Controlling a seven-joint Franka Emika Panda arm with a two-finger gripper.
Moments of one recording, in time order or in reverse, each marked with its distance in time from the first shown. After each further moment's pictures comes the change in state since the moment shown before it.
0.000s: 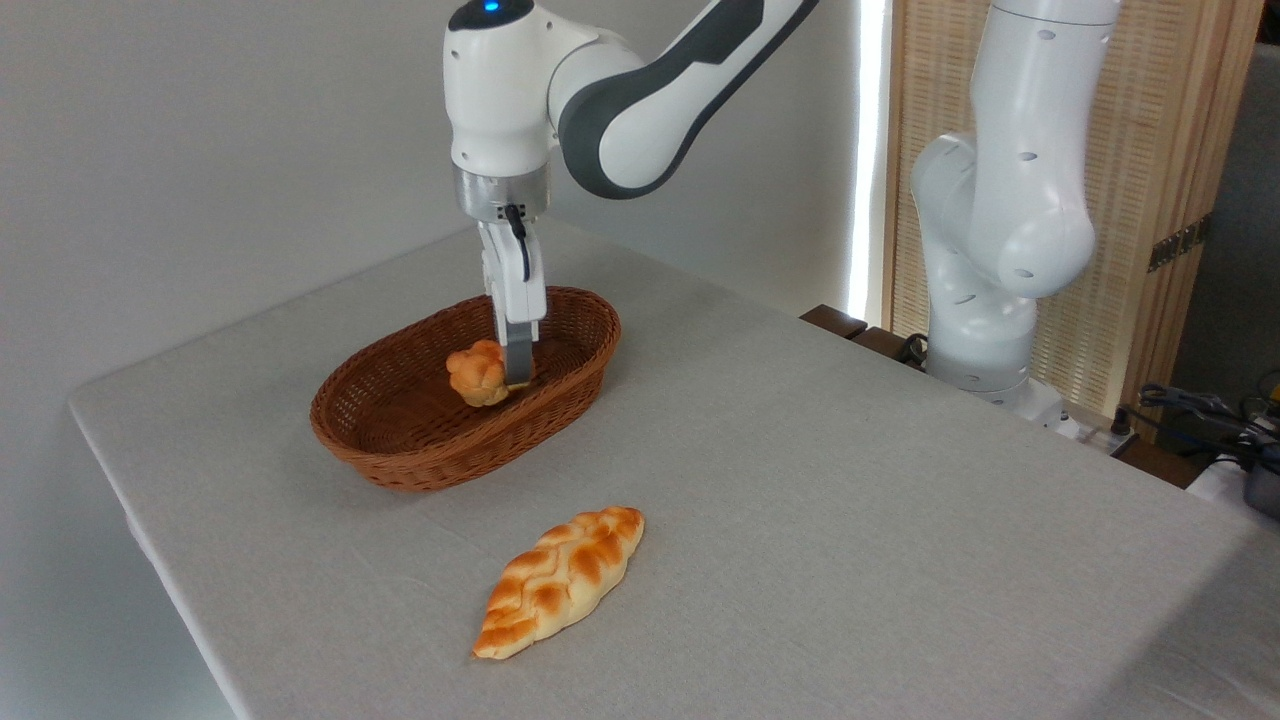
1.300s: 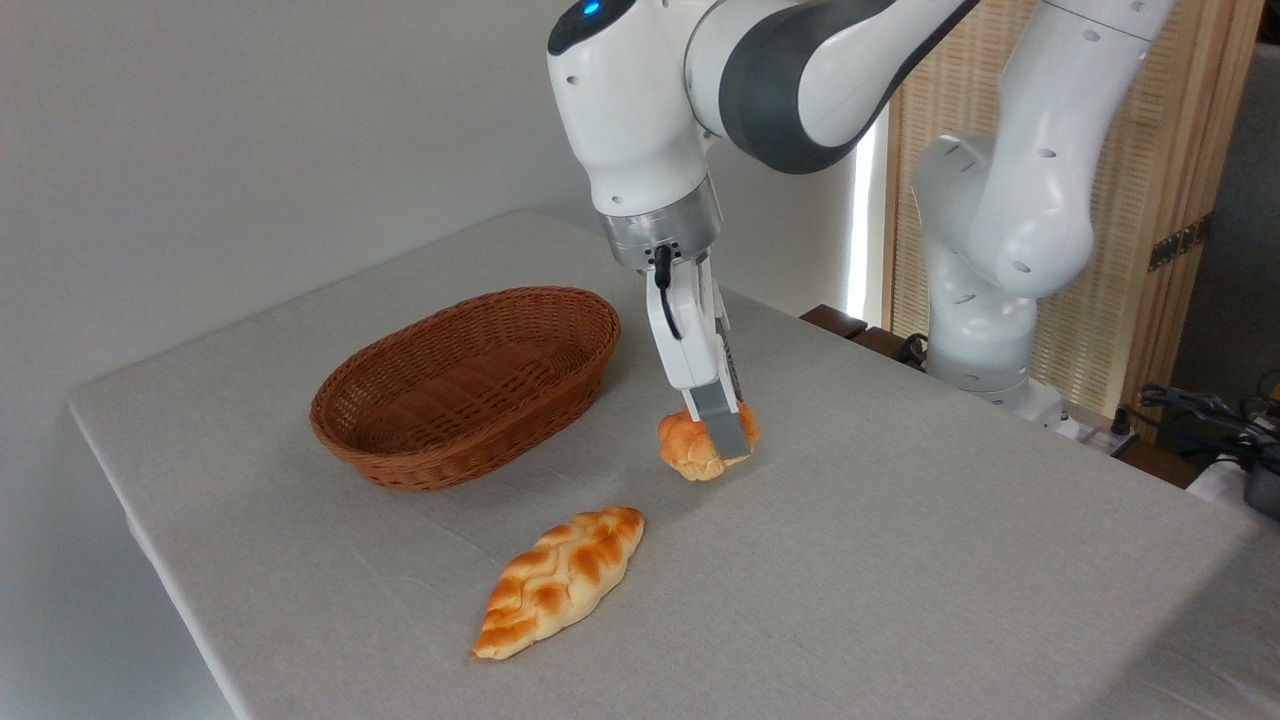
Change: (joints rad) arm -0.020 -0.226 0.400 -0.061 0.398 -0.482 0.494
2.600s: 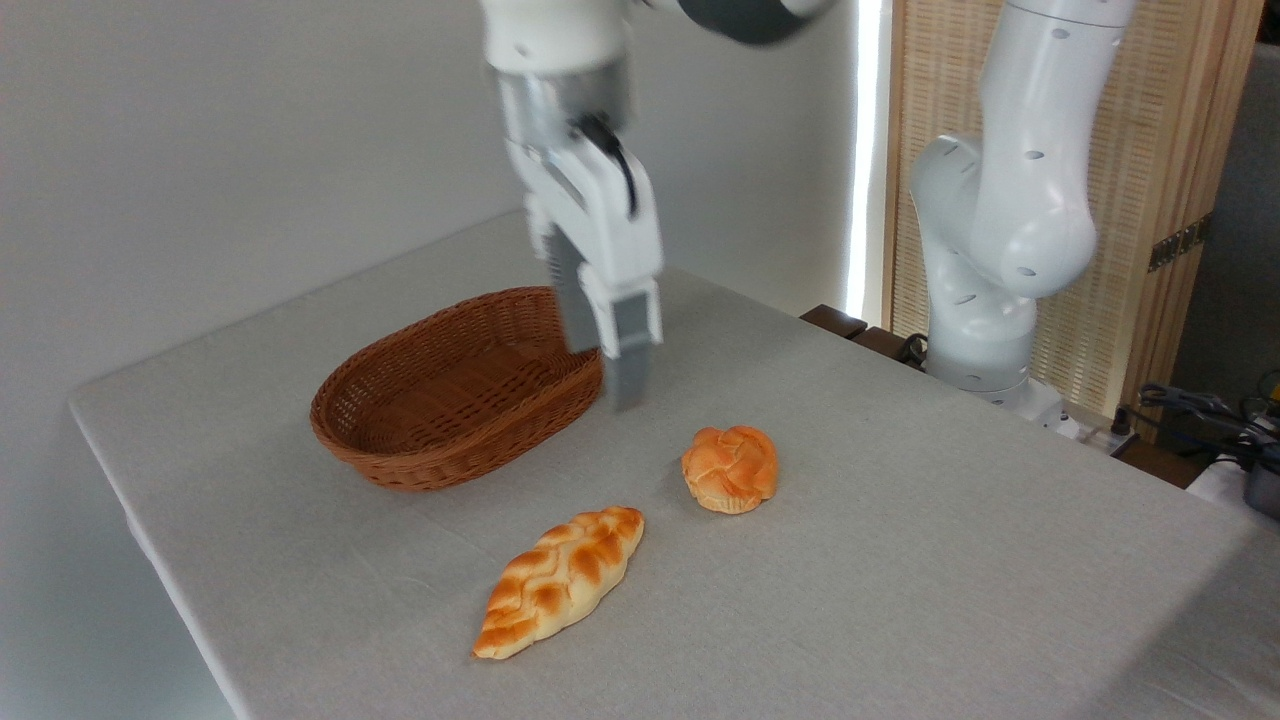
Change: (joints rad) arm 0.037 0.219 0.008 0.494 -0.181 -0.086 -0.348
